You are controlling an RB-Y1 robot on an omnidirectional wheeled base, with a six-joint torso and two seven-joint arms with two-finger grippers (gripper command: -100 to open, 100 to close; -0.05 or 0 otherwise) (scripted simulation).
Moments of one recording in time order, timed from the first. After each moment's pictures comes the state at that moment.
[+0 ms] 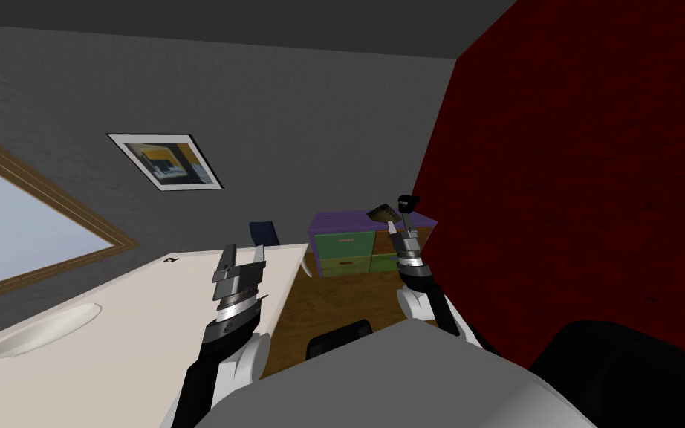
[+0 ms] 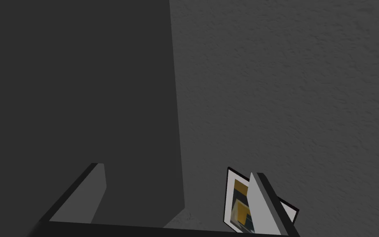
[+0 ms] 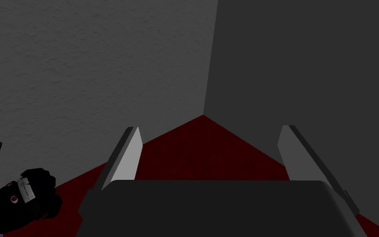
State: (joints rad) left arm 0.48 0.03 -0.05 -2.21 0.07 -0.56 0.06; right arm 0.51 -0.03 -0.02 -2.34 -0.02 -0.49 0.05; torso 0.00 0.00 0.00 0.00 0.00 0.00
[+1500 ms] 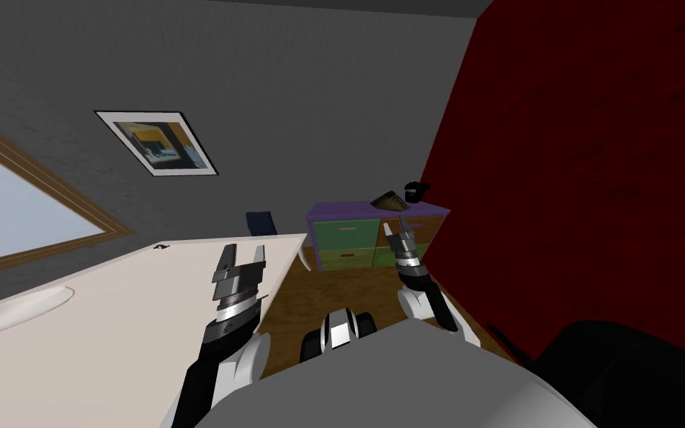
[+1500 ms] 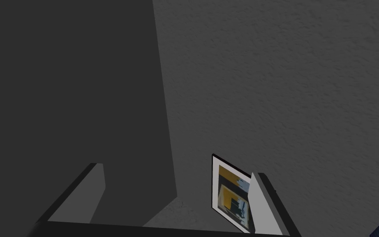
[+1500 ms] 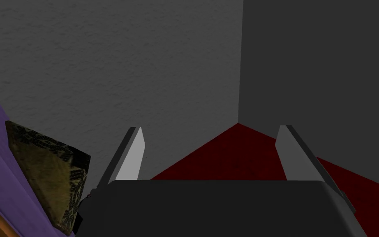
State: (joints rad) left arm 0.48 0.03 -0.05 -2.21 0.07 -0.56 0.06; right arm 0.49 -0.12 -0.01 -2.29 -0.07 -0.51 -0.07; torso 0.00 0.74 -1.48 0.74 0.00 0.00
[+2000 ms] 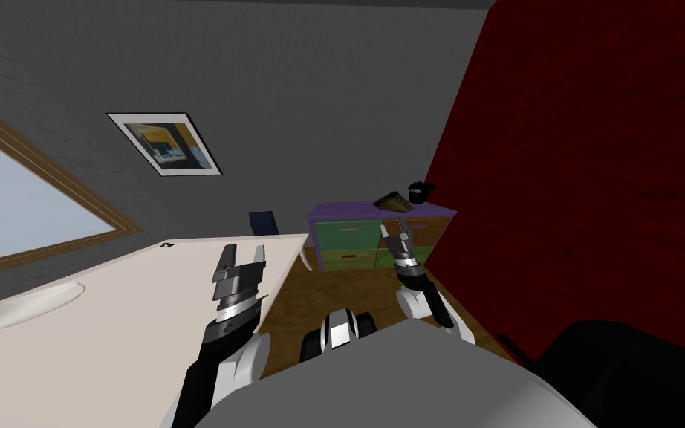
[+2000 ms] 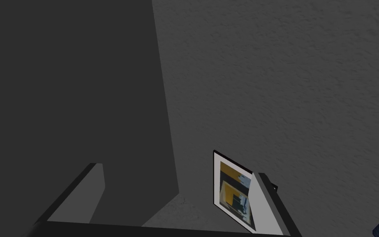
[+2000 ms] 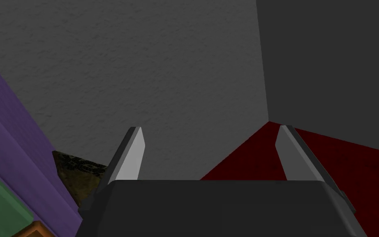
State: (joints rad) left arm 0.48 0.03 -0.05 -2.21 0.07 -0.56 0.06; right arm 0.47 -0.15 0.01 -2.24 -0.12 -0.53 -0.20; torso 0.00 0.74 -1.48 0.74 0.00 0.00
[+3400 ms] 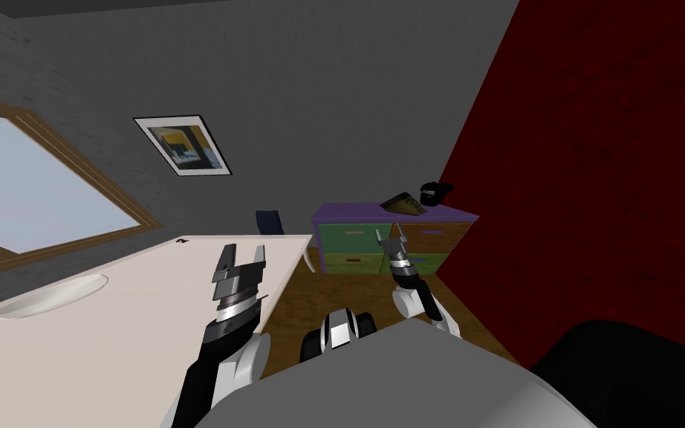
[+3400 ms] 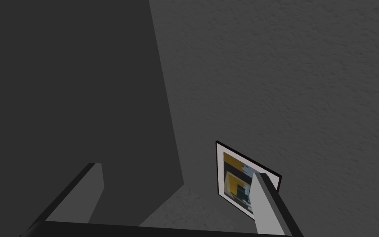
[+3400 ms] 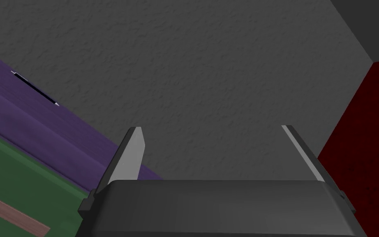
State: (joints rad) left arm 0.48 0.03 -0.05 -2.21 0.07 -0.56 0.06; right arm 0.42 -0.20 0.05 -2.09 -0.27 -0.60 -0.58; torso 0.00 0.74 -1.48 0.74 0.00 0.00
